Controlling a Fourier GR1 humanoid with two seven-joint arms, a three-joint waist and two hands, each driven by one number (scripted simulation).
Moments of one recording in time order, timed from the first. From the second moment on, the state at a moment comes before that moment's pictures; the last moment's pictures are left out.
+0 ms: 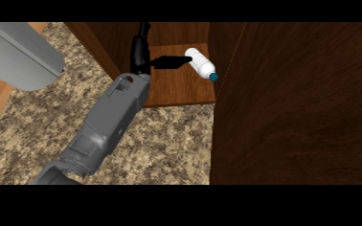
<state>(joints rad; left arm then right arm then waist) -0.99 0.03 -0.10 -0.43 0.22 0.57 -0.46 0.53 -0.14 0.40 -2.08 -0.24 0.09 -0.27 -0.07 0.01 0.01</state>
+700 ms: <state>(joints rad) -0.95 0.00 -0.09 -0.51 0.29 0.31 -0.62 0.58 -0.14 0.42 -2.13 -0.21 0.05 -0.26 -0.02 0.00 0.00</state>
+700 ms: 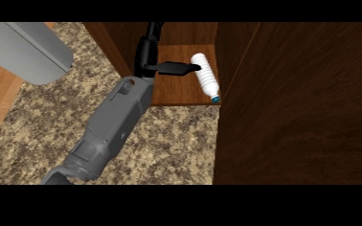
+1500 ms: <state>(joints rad) -0.54 0.01 -0.26 -1.13 0.37 0.23 -0.41 0.60 -0.13 0.45 -2.13 -0.18 0.01 -0.26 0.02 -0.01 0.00</state>
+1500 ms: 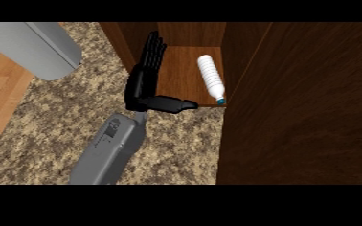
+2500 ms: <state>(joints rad) 0.18 0.19 -0.45 -2.03 0.35 0.26 -0.27 0.58 -0.30 0.54 -2.21 -0.06 0.09 -0.17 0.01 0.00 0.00</state>
